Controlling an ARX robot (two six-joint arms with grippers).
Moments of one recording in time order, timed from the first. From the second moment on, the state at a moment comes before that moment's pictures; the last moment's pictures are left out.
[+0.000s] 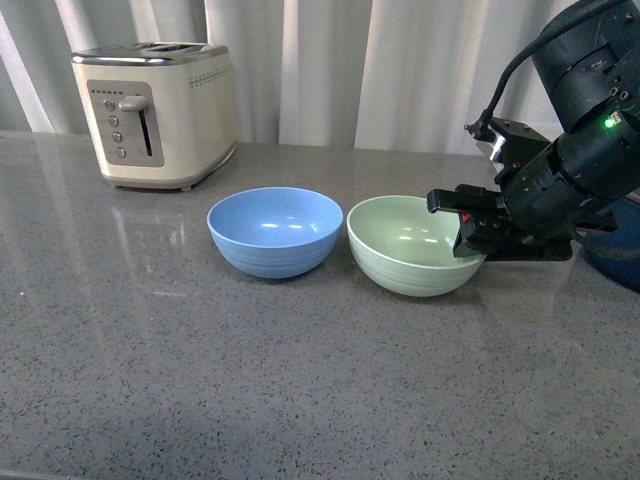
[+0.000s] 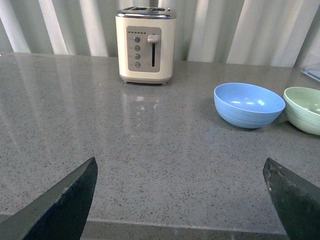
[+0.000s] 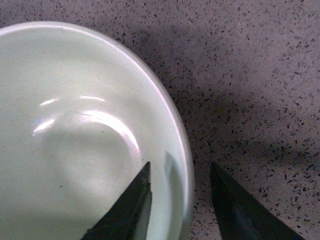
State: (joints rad) left arm 0.00 0.00 0.02 0.00 0.00 0.00; right arm 0.18 2.02 1.41 -0.28 -0.13 0.16
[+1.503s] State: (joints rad) left arm 0.00 0.00 0.02 0.00 0.00 0.00; right arm 0.36 2.03 1.72 -0.41 -0.27 0.10
